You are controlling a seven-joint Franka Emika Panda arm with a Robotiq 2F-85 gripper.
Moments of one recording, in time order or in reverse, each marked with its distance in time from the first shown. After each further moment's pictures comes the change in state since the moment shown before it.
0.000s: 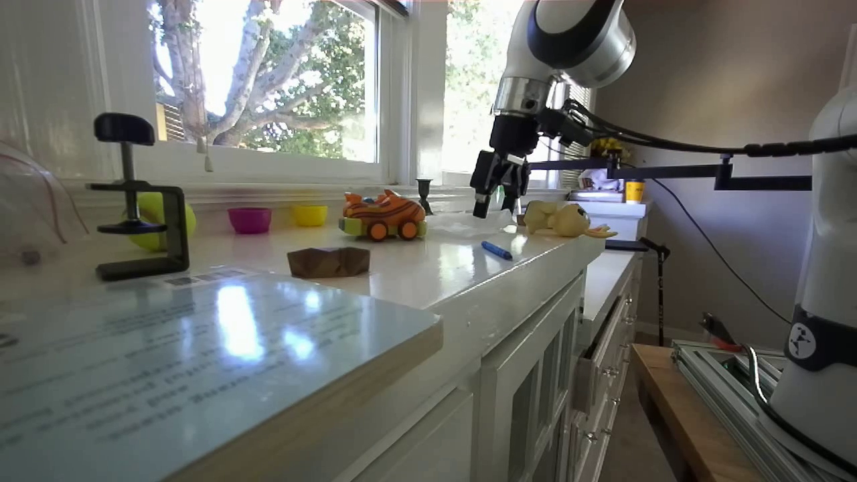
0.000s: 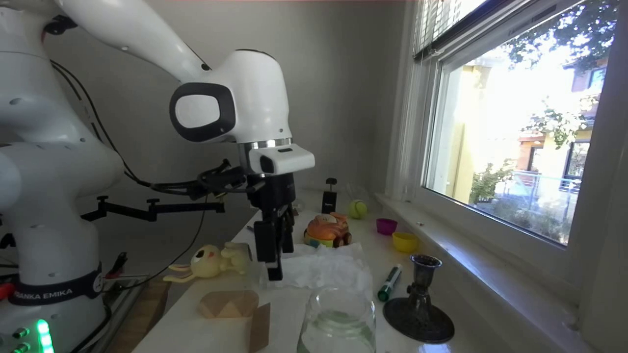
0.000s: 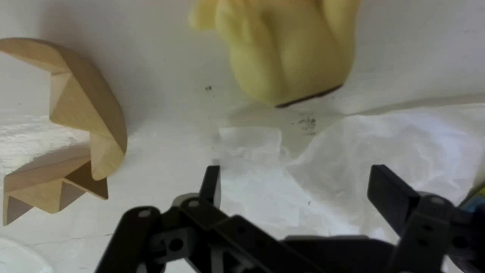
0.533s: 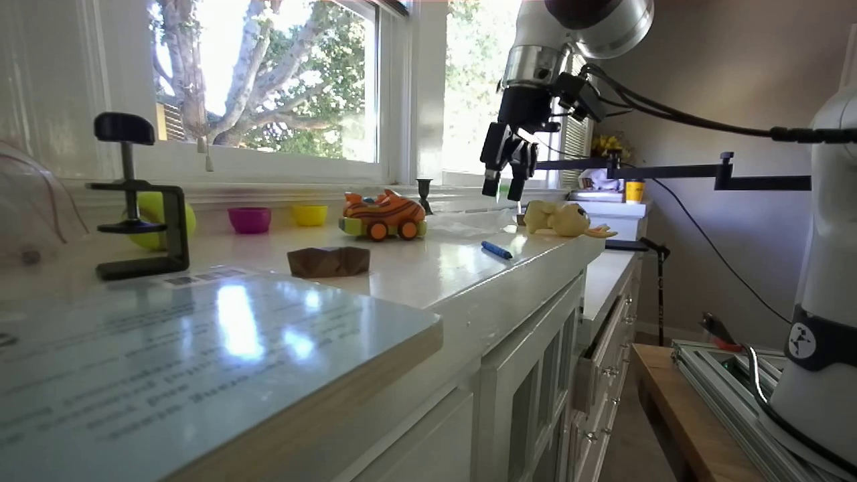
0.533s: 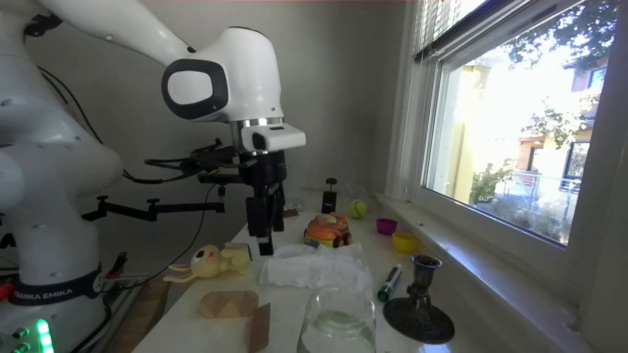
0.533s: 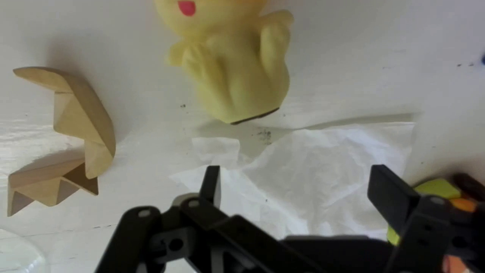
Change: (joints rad) arm 0.028 -0.127 0.003 -0.003 0.012 -0.146 0.000
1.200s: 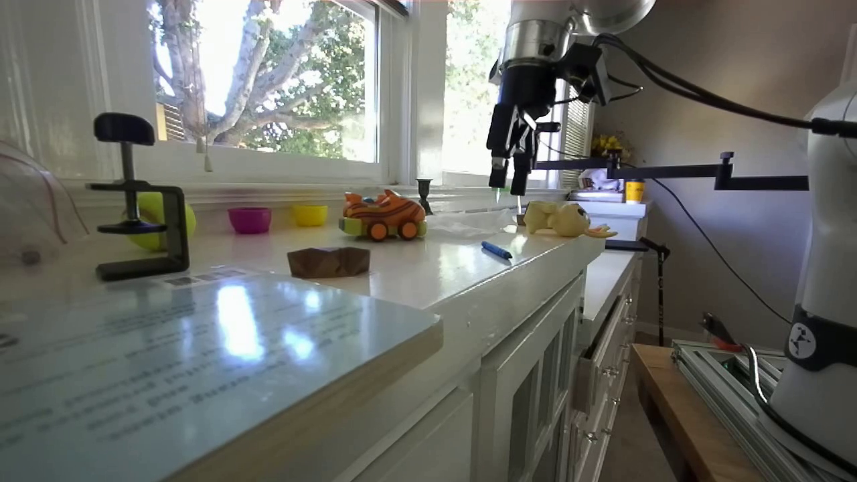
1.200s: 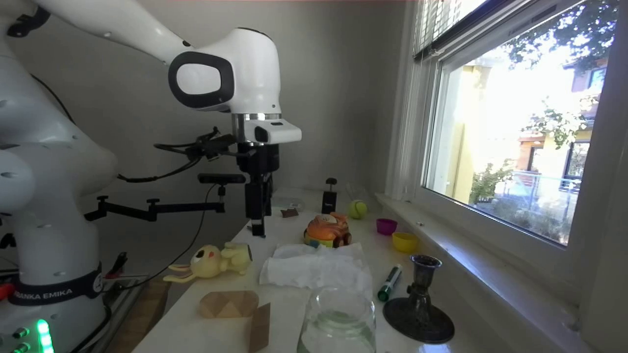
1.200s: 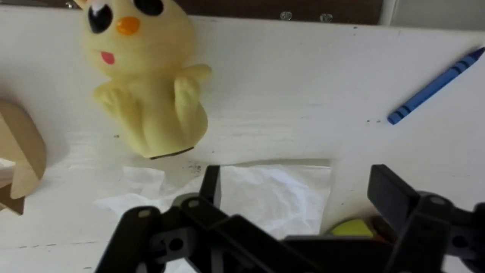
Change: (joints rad) arm 0.091 -0.067 0.024 0.006 0.027 -0.150 0.000
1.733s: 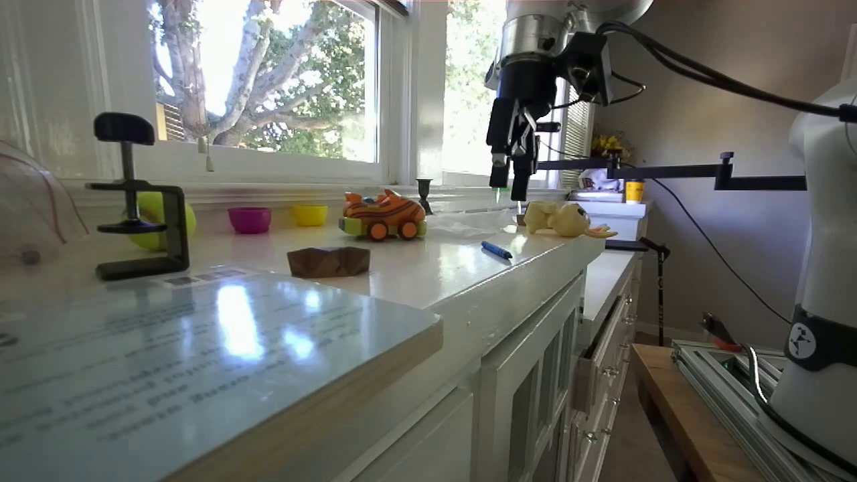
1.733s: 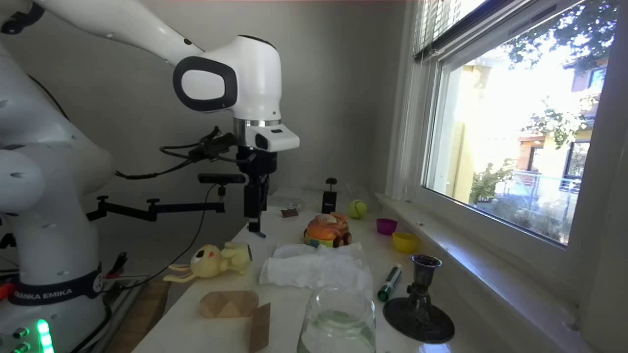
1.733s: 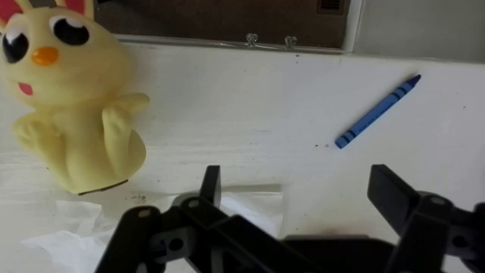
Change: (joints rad) arm 0.084 0.000 -0.028 0.000 0.080 -0.051 0.000
